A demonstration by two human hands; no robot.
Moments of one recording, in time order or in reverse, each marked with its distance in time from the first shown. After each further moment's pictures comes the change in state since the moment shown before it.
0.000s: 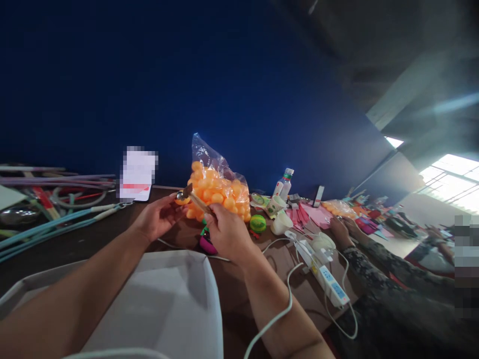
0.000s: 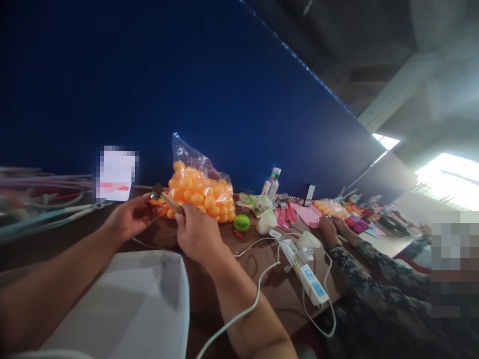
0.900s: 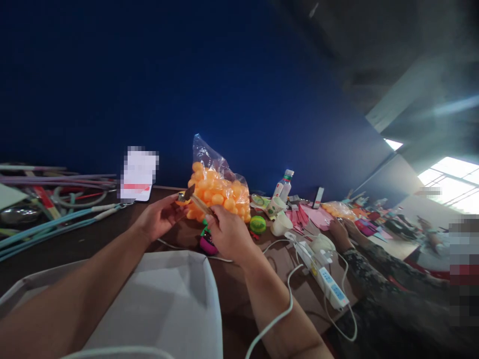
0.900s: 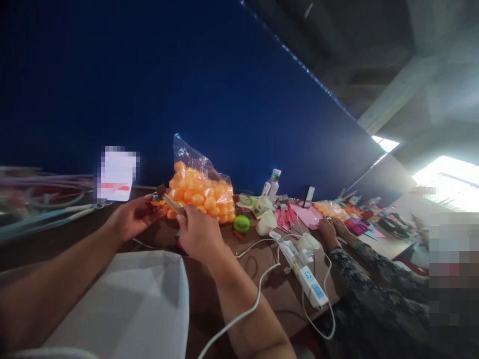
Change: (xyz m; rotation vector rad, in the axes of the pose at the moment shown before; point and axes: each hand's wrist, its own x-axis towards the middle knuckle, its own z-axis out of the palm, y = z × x) left_hand -0.002 0.001 0.005 0.007 0.029 -0.010; right_hand 0.001 0.000 -0.002 -0.069 -0.038 0.023
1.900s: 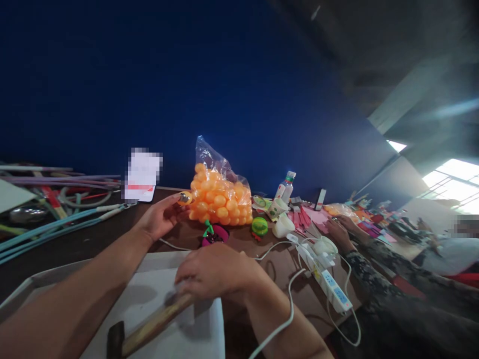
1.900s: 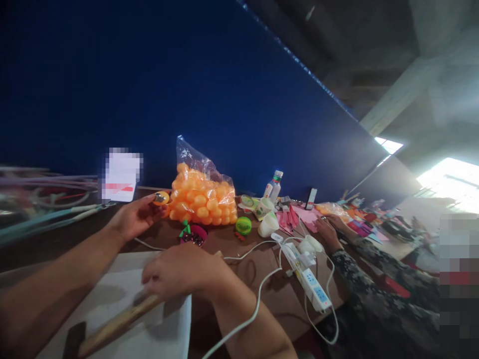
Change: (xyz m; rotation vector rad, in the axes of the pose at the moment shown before) left_hand -0.001 0.001 -0.002 0.066 -0.028 0.042; right_hand -0.017 -0.017 0.015 -0.050 -0.657 -0.578
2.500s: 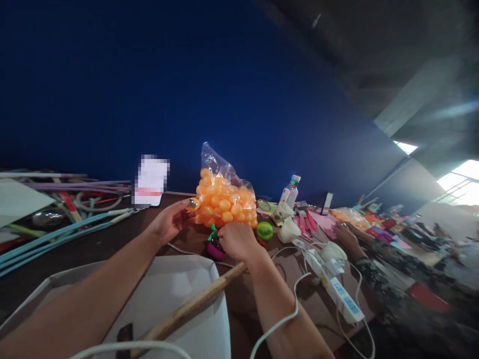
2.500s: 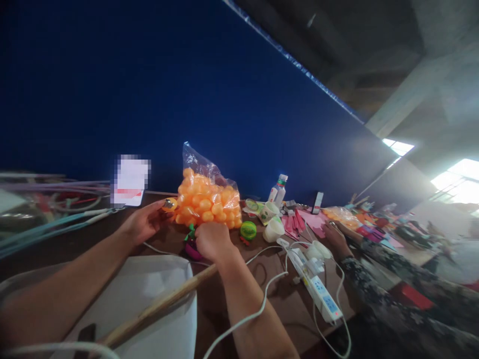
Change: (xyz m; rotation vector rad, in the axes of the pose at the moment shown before) left_hand 0.003 -0.006 -0.007 0.088 0.005 -0.015; right_hand 0.000 0.051 -0.008 -0.235 0.177 0.643
